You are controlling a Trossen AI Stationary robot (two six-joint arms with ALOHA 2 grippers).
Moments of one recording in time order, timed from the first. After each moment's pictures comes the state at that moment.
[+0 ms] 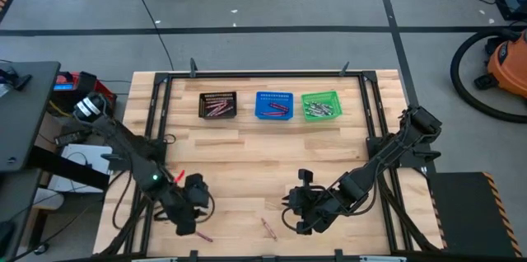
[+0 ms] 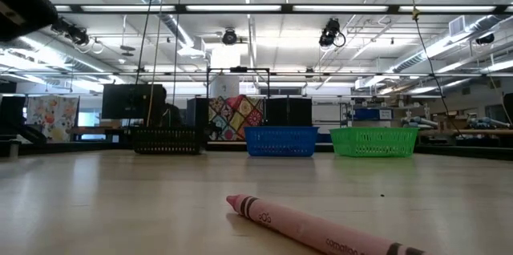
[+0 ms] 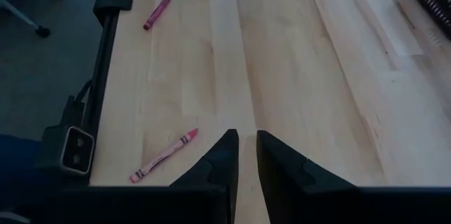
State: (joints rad) left arm -0.81 1.33 0.81 -0.45 -0.22 -0.82; right arm 0.67 1.72 1.31 -0.47 0.55 0.57
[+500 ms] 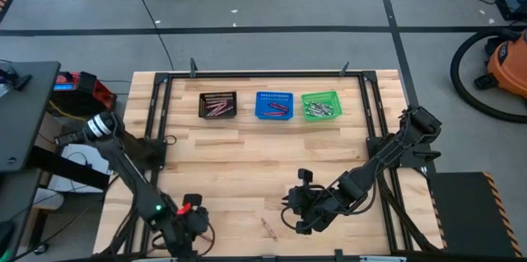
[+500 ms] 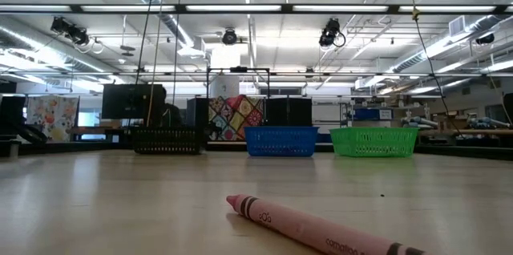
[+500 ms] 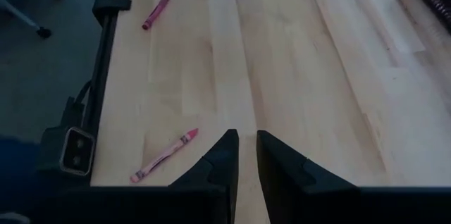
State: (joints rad) left arm -0.95 1.60 1.04 -0.58 -0.20 -0.85; right arm 0.66 1.72 1.31 -0.47 0.54 0.58
